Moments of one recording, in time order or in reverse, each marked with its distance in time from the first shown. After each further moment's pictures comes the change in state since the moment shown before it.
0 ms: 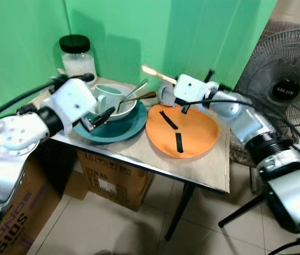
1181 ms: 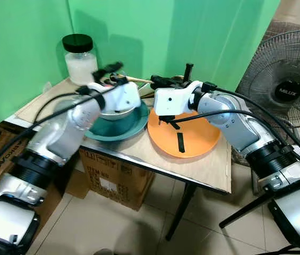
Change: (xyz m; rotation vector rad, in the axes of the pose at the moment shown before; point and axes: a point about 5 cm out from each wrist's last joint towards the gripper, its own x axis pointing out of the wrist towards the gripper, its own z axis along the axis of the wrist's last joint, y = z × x) left arm 0.093 -0.011 0.005 0.361 0.035 0.081; right arm -0.007 0.010 0.056 -0.248 -0.181 0.038
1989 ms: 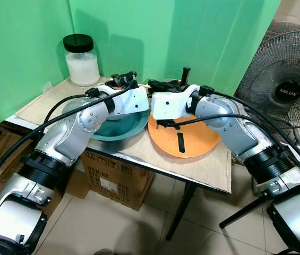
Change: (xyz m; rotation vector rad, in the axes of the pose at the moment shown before) left arm 0.005 -0.005 0.012 -0.013 -0.064 -0.015; right arm -0.001 0.006 0.007 0.018 -0.006 0.031
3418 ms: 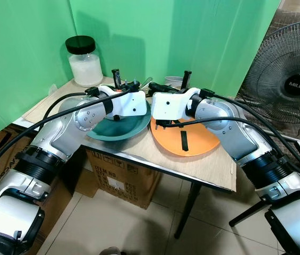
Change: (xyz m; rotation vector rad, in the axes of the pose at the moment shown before) left arm 0.000 0.001 -0.005 0.055 -0.050 -0.080; right arm -0.001 0.005 0.002 0.090 0.011 -0.004
